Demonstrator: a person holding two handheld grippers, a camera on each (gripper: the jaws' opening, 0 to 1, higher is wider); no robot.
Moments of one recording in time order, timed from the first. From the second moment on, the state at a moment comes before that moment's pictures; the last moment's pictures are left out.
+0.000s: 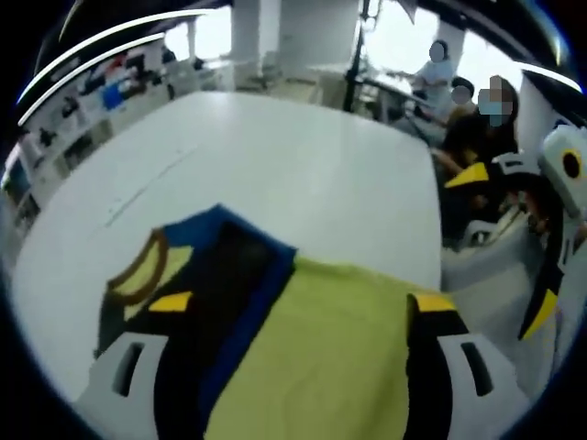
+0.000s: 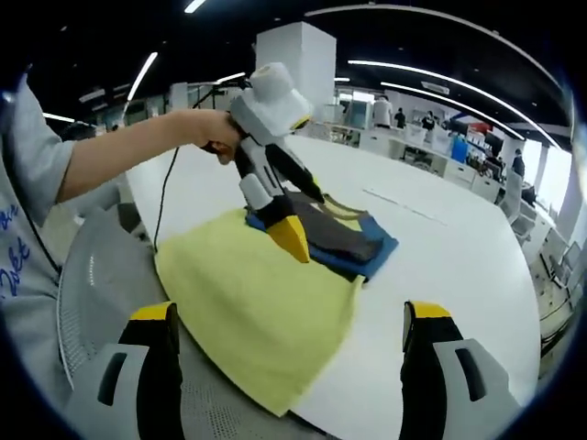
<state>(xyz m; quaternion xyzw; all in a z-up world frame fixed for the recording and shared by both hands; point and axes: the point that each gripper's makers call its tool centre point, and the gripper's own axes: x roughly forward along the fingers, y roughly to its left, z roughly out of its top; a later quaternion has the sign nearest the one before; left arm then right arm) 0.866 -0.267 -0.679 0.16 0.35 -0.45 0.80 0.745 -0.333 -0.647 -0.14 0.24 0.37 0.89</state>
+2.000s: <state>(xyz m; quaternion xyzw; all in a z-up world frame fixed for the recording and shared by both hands) 0.759 -0.122 -0.620 0.12 0.29 -0.36 0.88 0.729 -0.338 -0.631 -0.17 0.23 0.37 0.89</state>
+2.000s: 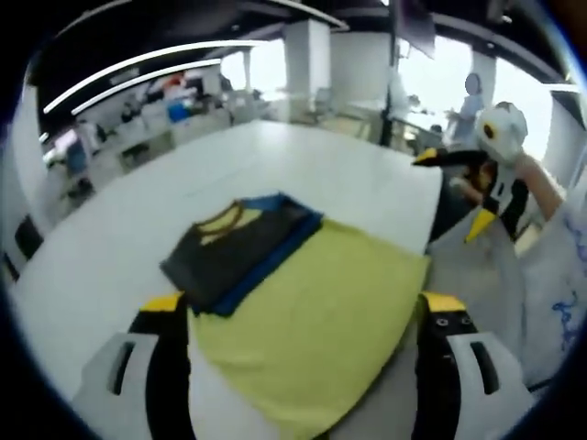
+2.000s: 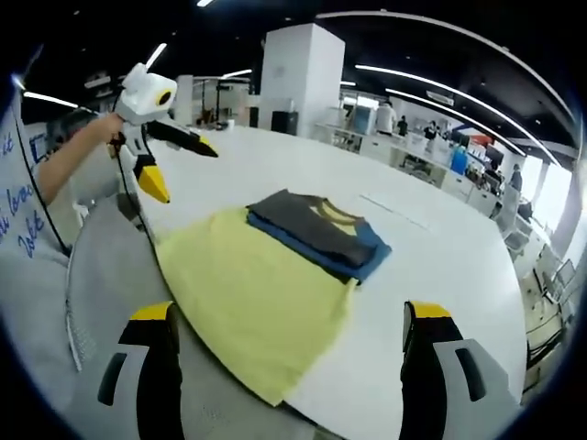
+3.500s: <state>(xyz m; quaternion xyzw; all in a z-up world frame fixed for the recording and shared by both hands) 0.721 -0.092 -0.644 0.10 0.32 -0.33 0.88 0.723 -0.325 -0.627 -0.13 0.23 0.38 0.88</state>
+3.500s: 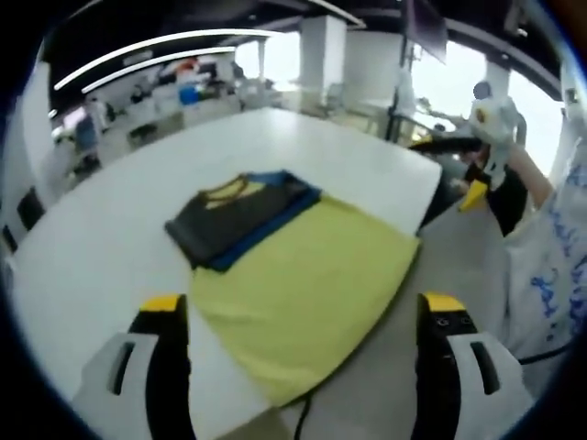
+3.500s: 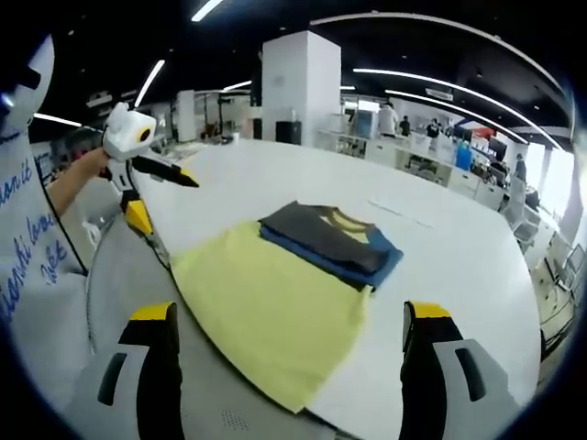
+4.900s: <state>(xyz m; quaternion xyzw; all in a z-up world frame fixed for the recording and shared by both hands) 0.701 -0.048 -0.697 0.08 0.41 -0.29 0.86 0.718 -0.343 -0.685 -0.16 0.31 0.39 0.85</state>
